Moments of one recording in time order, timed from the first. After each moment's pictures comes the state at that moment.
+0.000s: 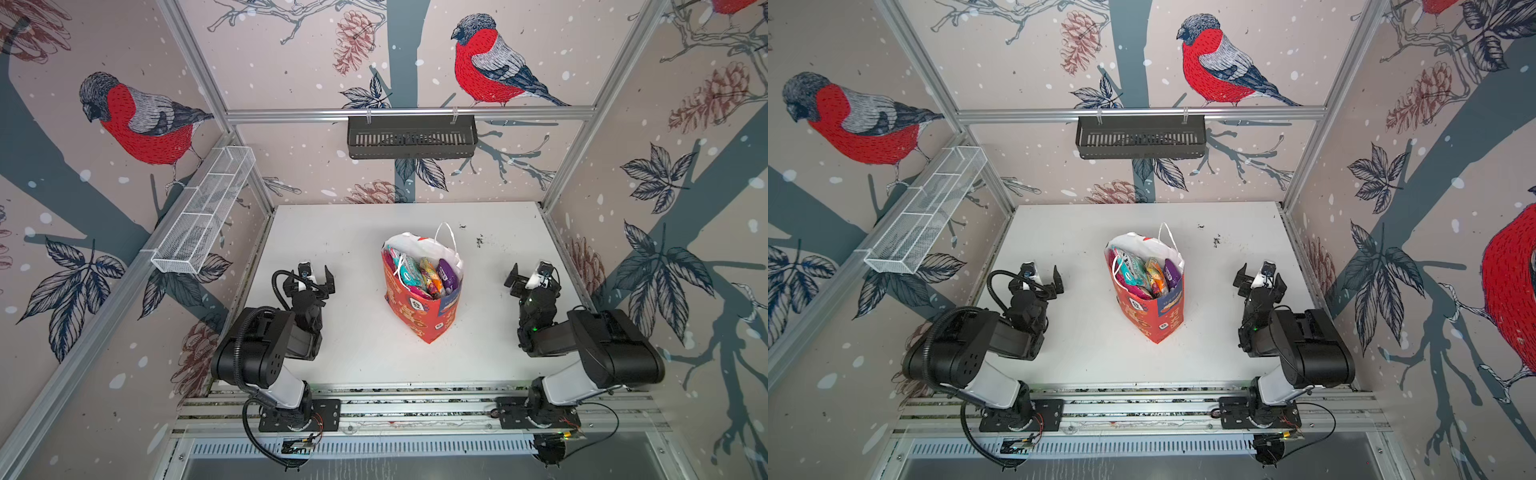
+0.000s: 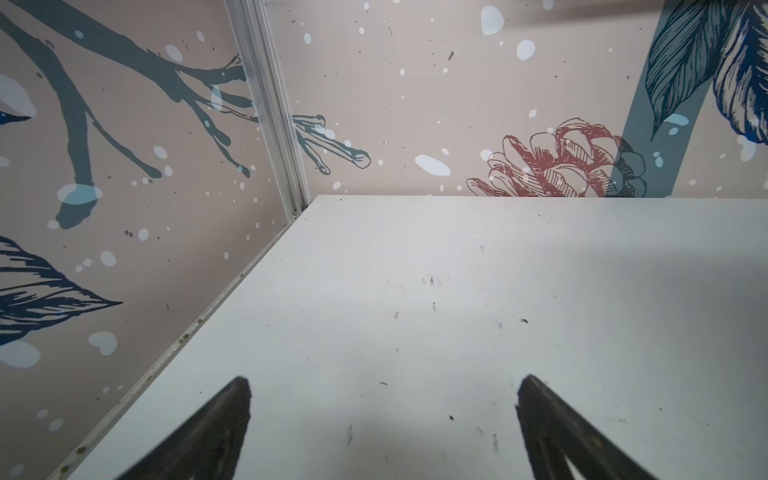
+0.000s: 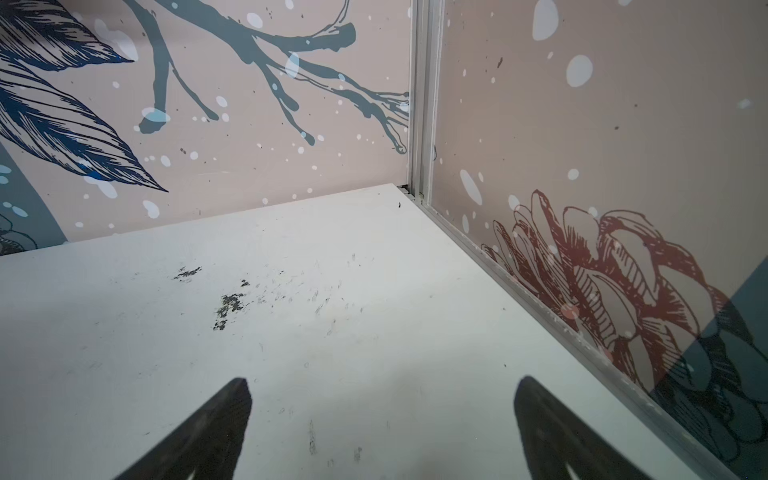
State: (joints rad) left arm -0.11 1.57 0.19 1.30 -0.32 0.05; right arm 0.06 1.54 0.18 1.26 0.35 0.06
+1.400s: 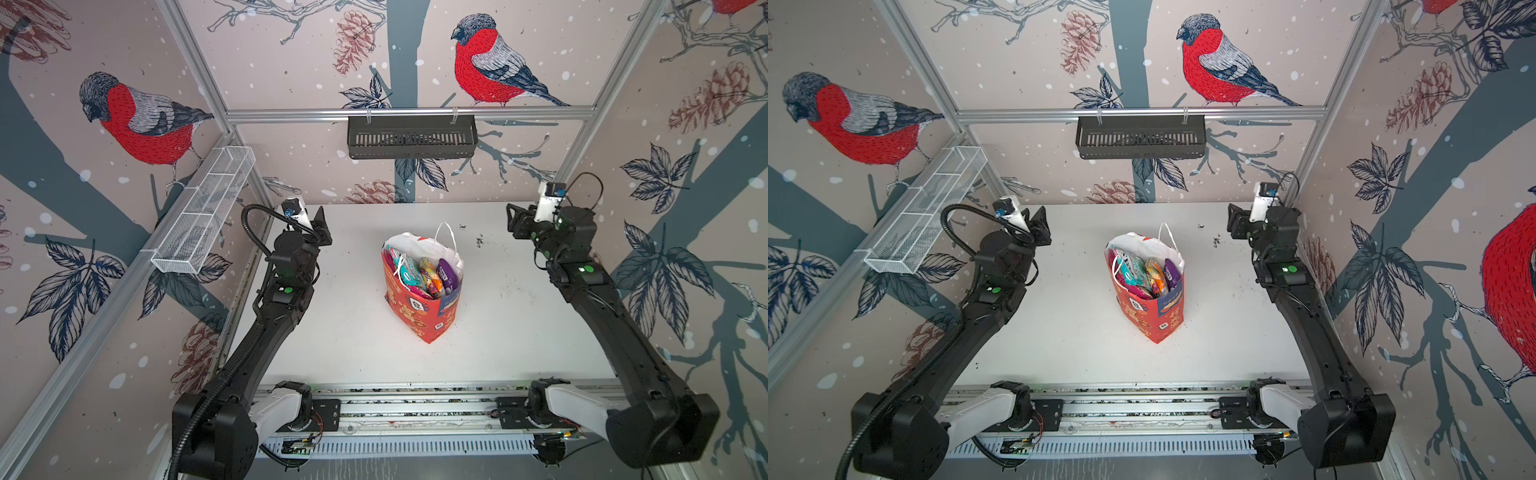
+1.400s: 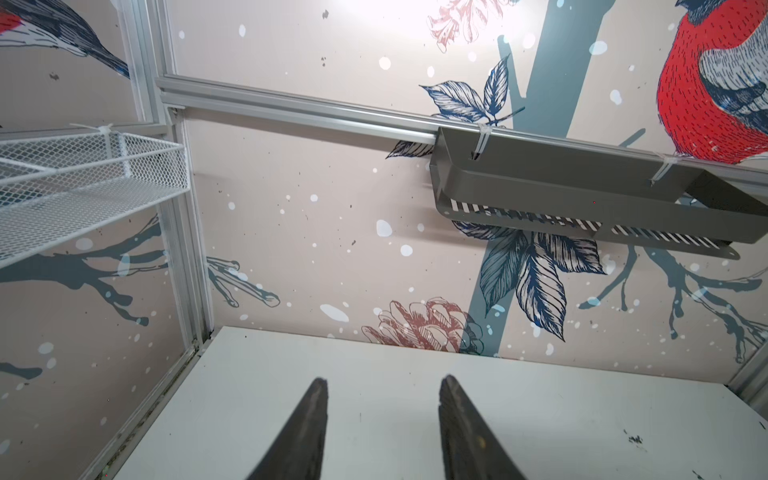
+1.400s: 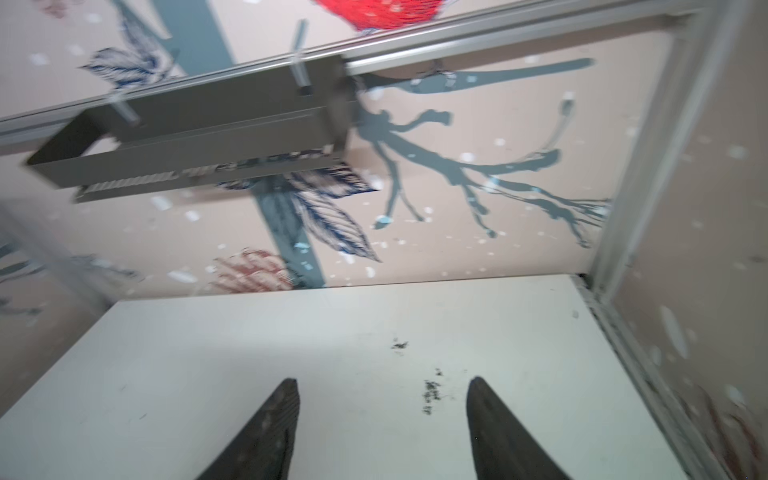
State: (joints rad) left arm -0.19 1.10 0.85 0.28 -0.15 -0.15; right arm 0.20 1.17 1.18 -0.21 -0.12 0.13
